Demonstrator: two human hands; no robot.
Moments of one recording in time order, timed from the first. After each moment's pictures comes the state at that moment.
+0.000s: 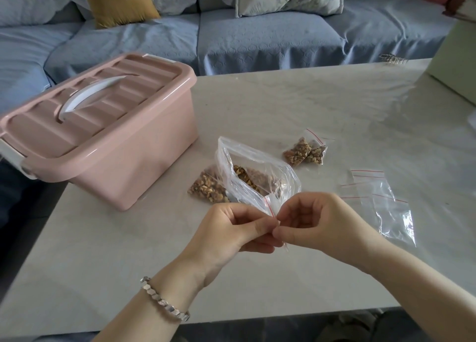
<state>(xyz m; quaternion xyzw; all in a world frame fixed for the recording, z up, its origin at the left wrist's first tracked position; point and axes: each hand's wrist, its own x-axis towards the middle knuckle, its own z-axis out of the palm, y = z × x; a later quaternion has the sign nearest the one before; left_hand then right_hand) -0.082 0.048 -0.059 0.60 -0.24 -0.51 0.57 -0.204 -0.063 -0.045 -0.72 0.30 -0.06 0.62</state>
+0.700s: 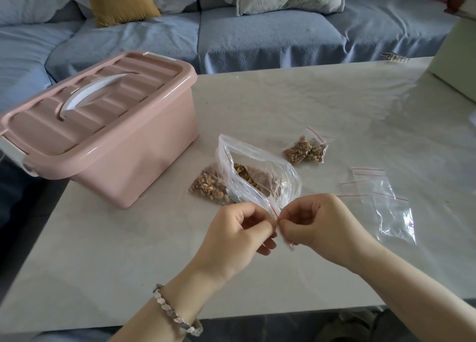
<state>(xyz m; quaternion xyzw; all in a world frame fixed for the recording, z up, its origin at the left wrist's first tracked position) -0.093 0.048 -0.058 0.68 -0.30 -0.41 0.53 -0.201 -0.055 -0.048 -0.75 0.34 -0.08 0.57</state>
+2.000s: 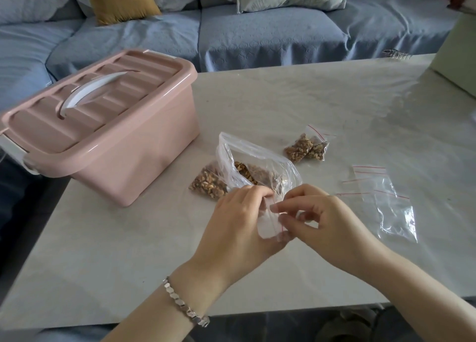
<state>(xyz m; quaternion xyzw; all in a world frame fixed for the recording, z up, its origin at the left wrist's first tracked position) -0.086 0.042 -0.087 0.75 -0.56 -0.05 0.34 -0.206 -0.057 -0.056 -0.82 0.27 -0.12 0.49</state>
